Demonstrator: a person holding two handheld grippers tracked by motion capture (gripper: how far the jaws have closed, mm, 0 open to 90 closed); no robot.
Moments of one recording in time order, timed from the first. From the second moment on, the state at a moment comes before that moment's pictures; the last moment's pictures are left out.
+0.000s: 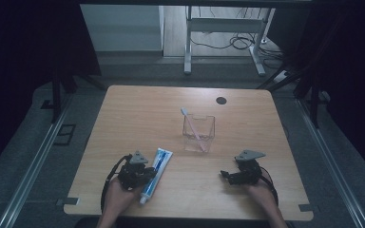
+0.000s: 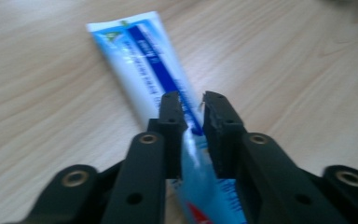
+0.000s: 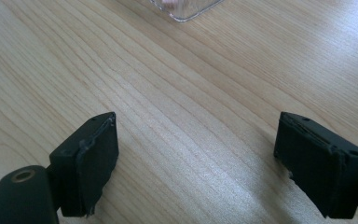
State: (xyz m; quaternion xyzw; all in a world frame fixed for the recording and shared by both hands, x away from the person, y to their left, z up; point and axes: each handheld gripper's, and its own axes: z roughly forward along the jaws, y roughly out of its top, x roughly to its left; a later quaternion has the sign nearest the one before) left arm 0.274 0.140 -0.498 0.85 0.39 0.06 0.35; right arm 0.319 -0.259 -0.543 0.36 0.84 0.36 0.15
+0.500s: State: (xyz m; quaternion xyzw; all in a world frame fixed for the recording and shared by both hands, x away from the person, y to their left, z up) left arm 0.262 0.123 -0.507 0.87 0.37 0.04 0.32; right arm 0.319 -0.259 -0.543 0.36 0.84 0.36 0.15
